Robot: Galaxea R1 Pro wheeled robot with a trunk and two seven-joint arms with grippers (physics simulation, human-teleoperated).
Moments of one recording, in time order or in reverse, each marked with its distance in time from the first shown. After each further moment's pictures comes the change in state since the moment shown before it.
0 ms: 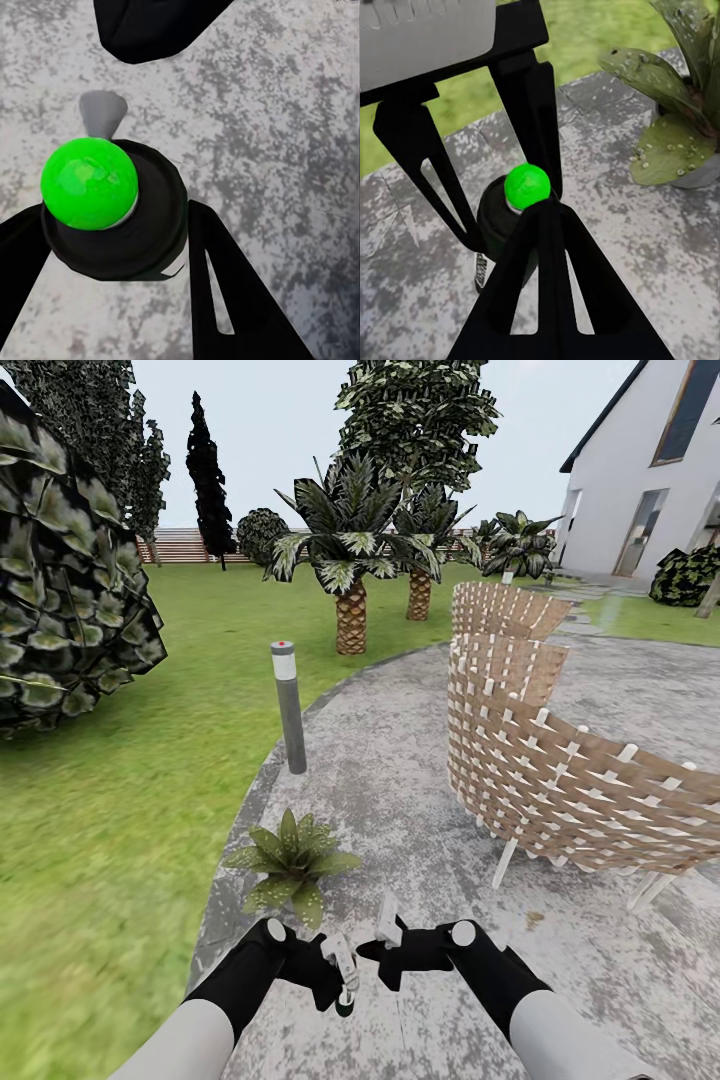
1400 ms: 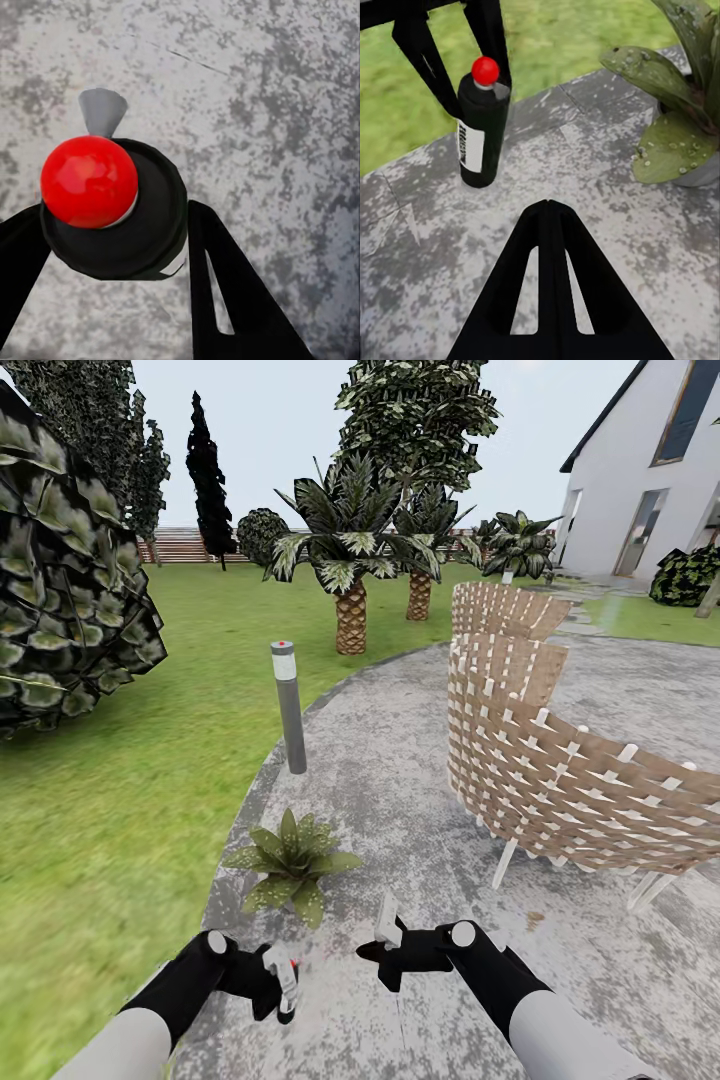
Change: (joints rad) left arm 0.015 0.189 0.002 0.039 0.042 -0.083 -0.004; right arm 0.000 0.000 0.000 0.005 0.003 -0.002 -0.001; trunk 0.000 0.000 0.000
